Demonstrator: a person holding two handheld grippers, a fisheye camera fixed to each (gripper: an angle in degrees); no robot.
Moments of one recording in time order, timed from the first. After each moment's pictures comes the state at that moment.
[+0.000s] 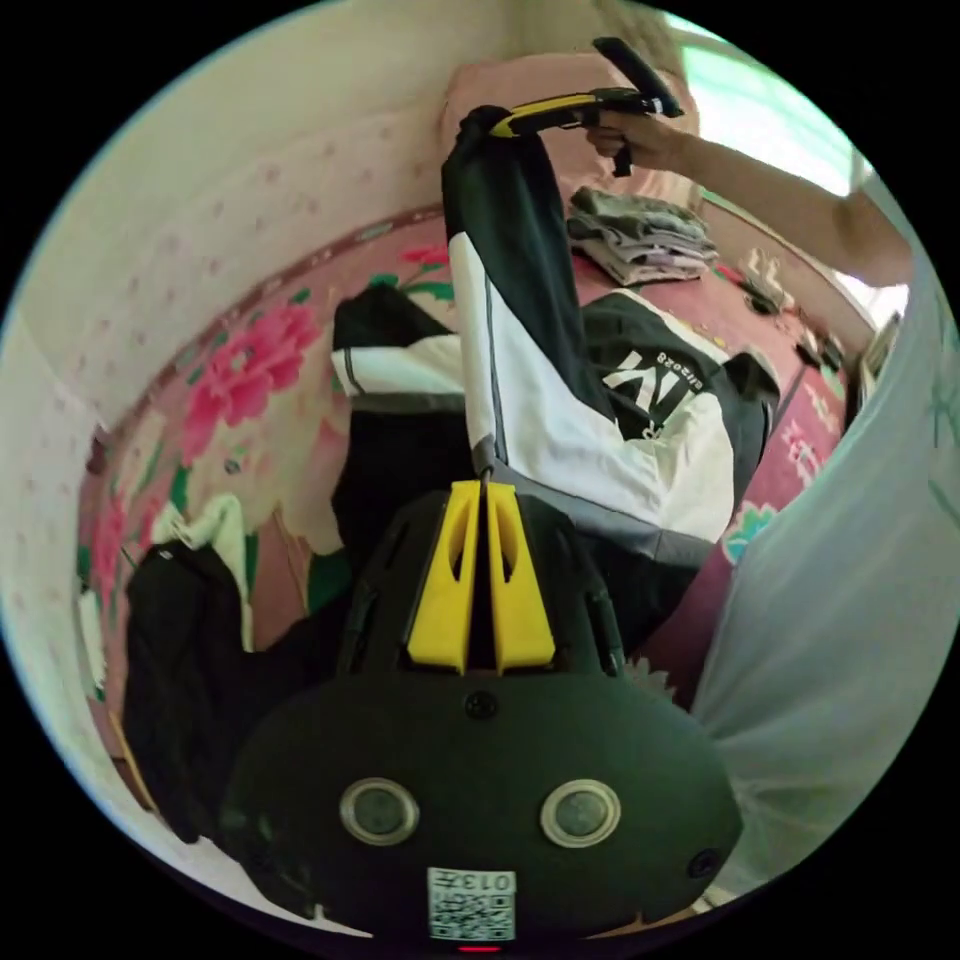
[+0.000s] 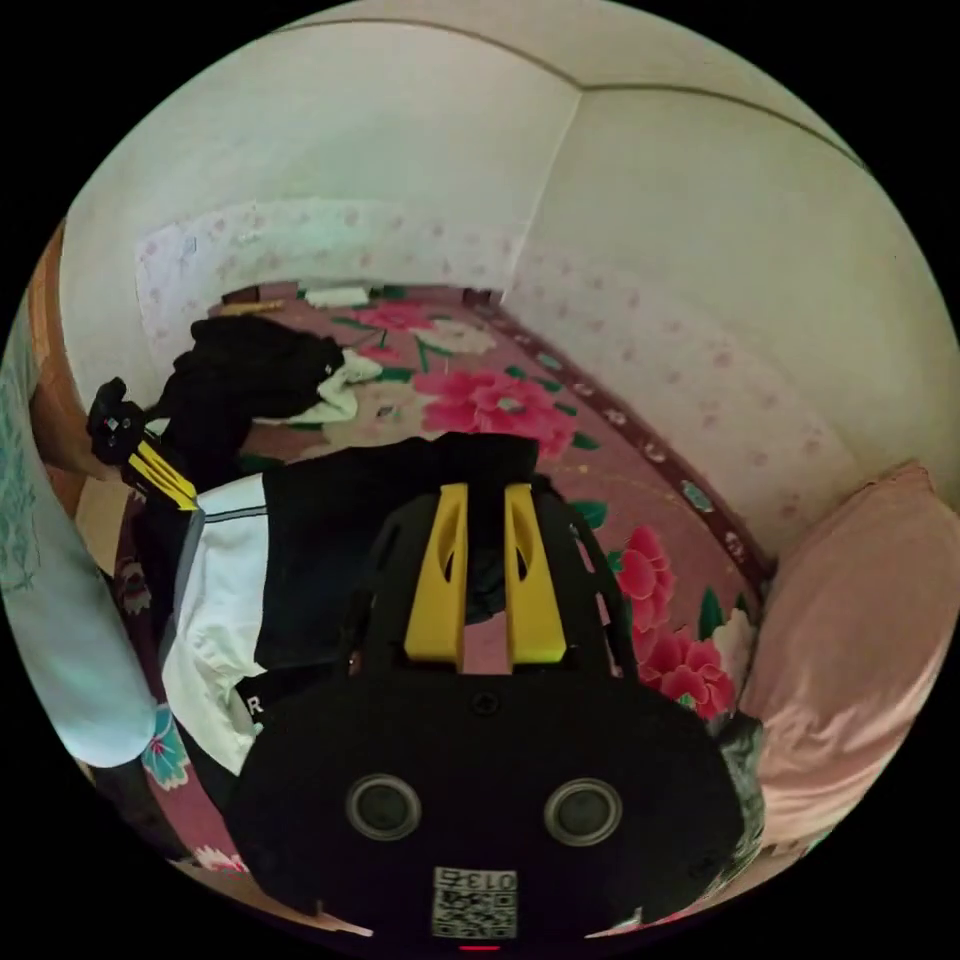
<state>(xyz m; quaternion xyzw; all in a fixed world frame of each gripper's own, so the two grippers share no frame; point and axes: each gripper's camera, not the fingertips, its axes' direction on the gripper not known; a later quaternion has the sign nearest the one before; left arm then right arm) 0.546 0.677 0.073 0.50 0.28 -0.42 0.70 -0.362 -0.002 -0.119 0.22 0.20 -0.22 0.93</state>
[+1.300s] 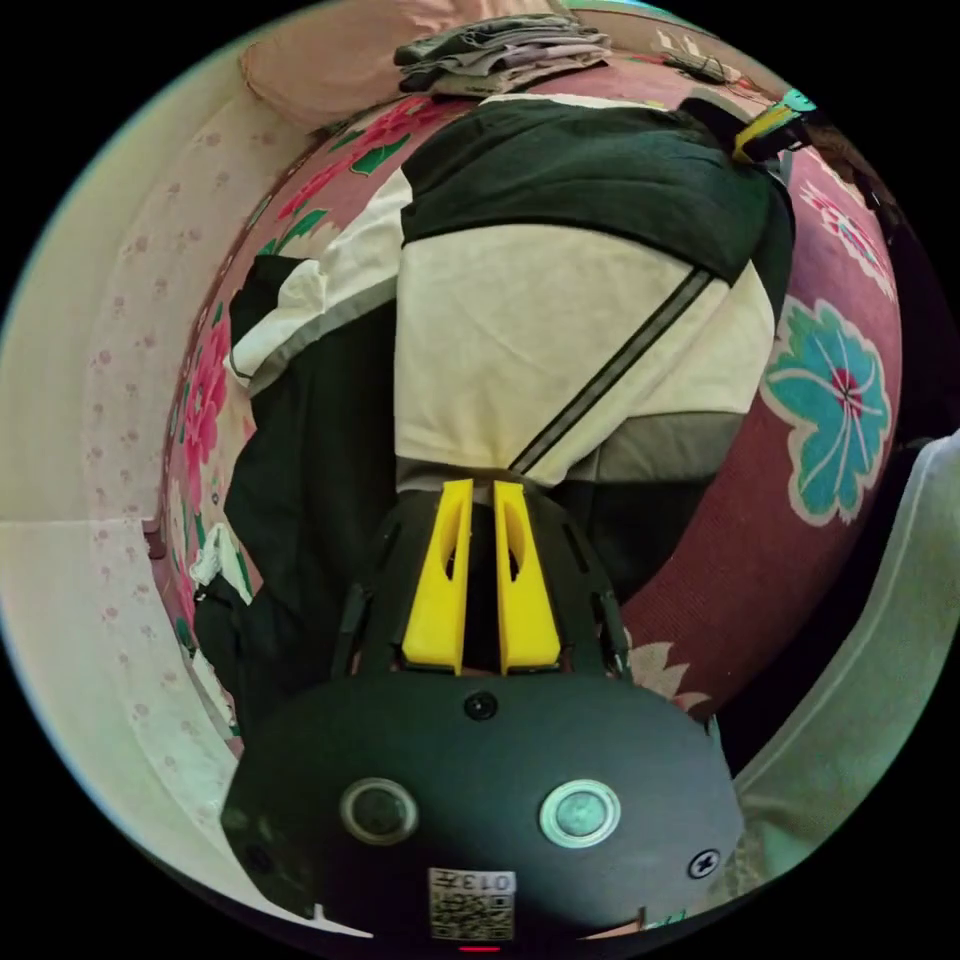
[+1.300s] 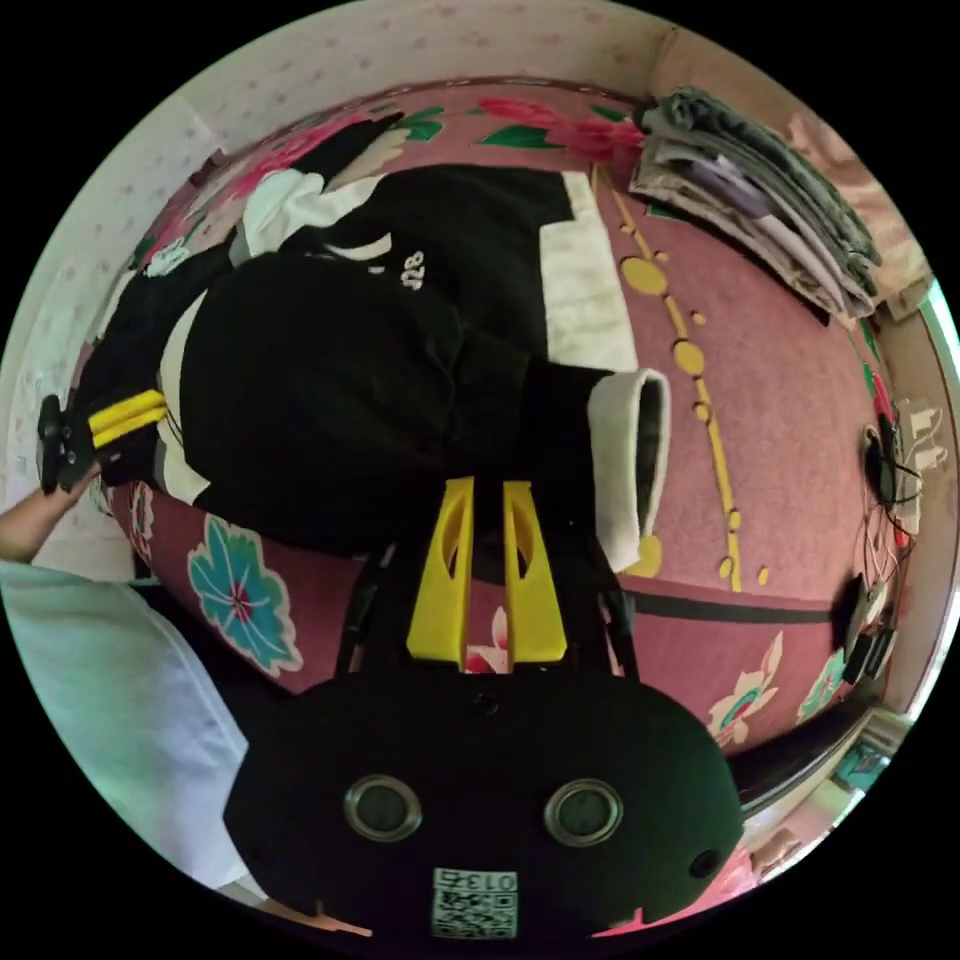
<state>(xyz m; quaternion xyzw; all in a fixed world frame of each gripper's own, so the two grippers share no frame) 0.635 0.512 -0.060 0.37 0.21 -0.29 0.86 -0.337 0.413 0.002 -0.05 0.17 0.26 0.95</state>
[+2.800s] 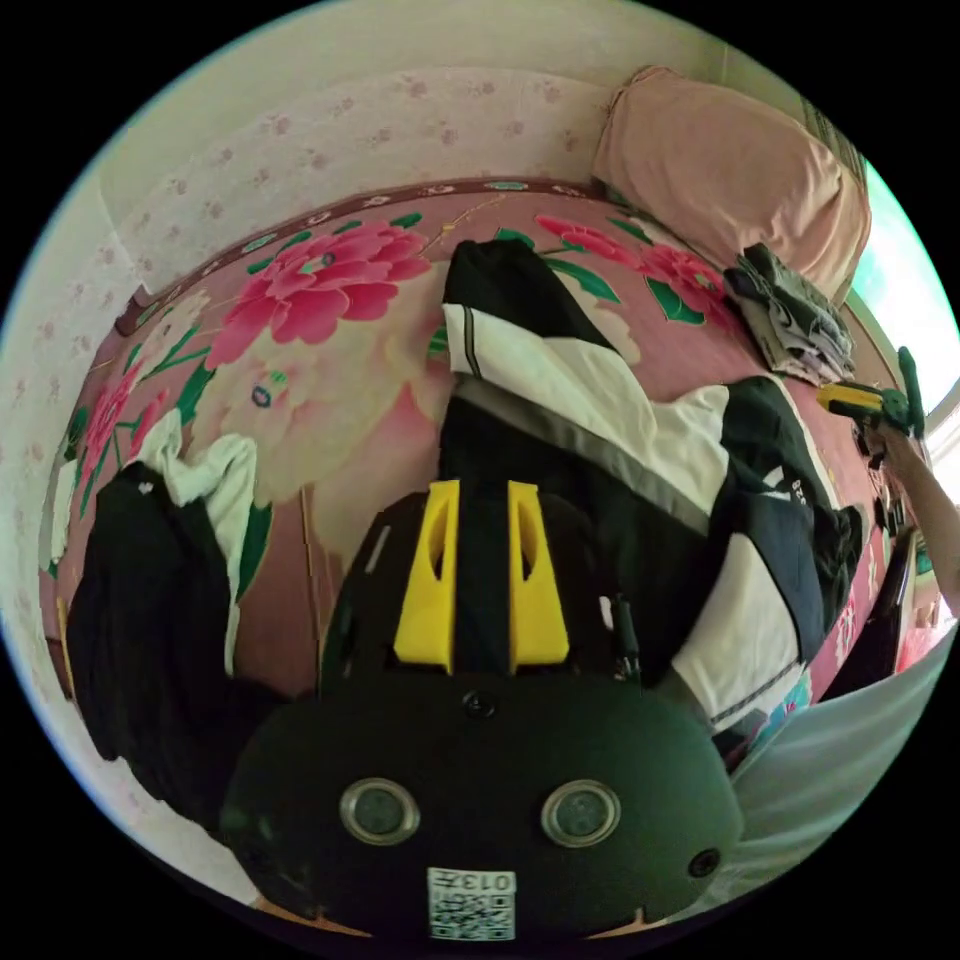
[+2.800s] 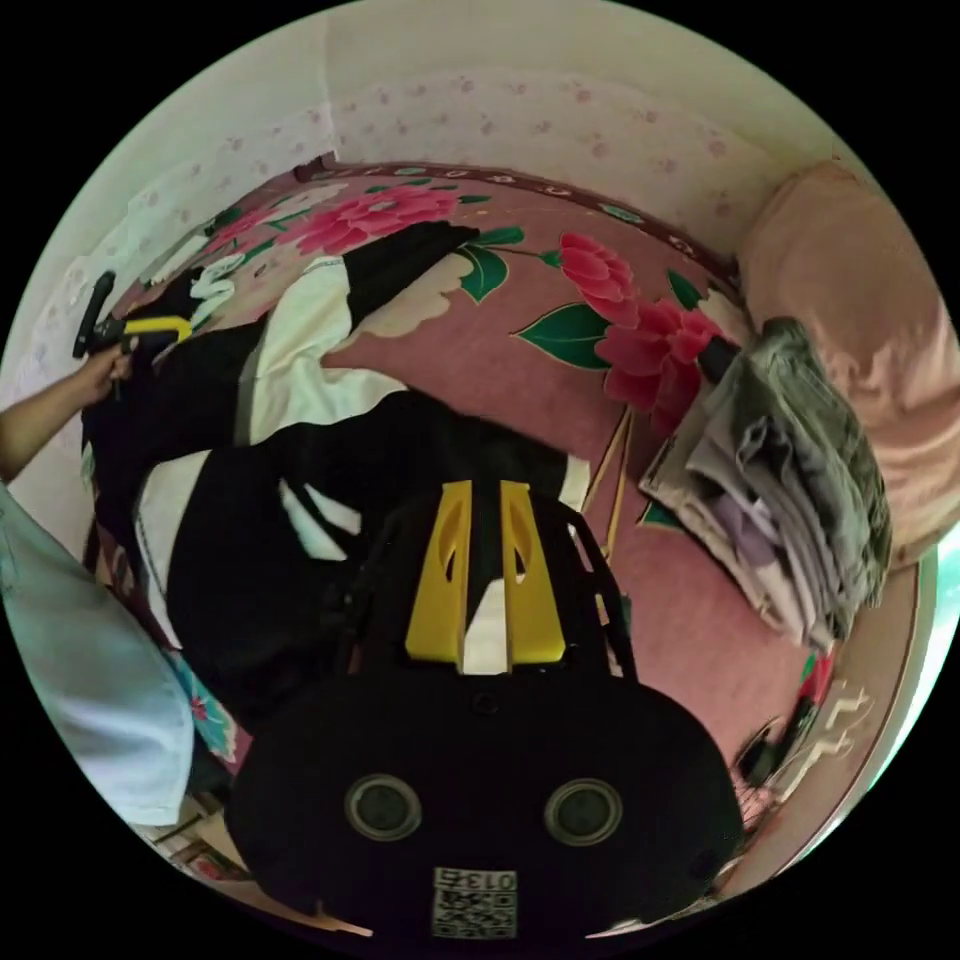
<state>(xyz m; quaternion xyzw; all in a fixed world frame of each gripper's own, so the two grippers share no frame) 0.372 0.642 0.248 0.40 0.40 -0.53 0.64 -0.267 0.128 -0.010 0.04 0.21 0.08 0.97</state>
